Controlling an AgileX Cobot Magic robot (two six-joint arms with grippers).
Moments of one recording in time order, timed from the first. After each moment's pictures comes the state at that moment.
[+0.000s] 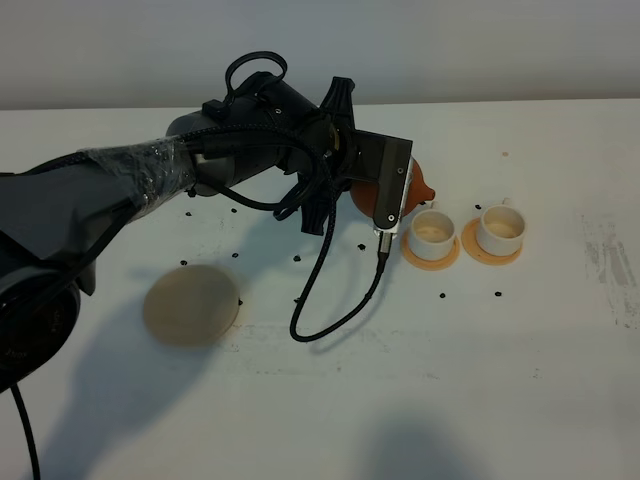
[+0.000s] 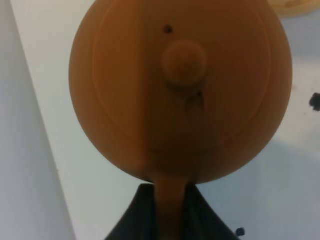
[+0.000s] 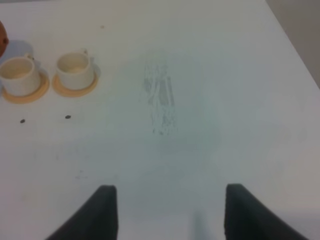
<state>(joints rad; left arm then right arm) -0.63 2.26 -1.78 0.25 0.46 1.10 0.00 -0.01 -0.52 0.01 1.11 0.00</state>
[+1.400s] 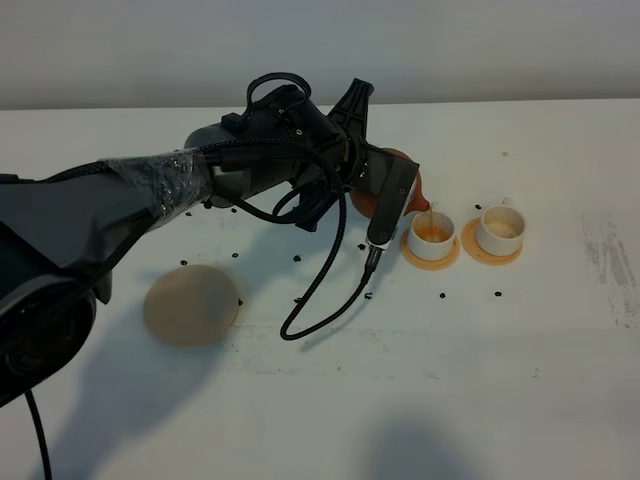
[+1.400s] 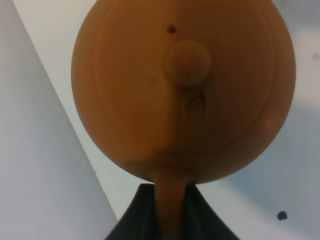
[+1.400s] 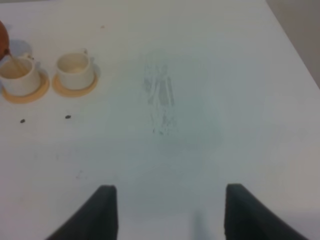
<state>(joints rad) -0.66 2.28 -1.78 0.44 0.43 1.11 0.00 -0.01 -0.52 0.01 1.11 0.00</state>
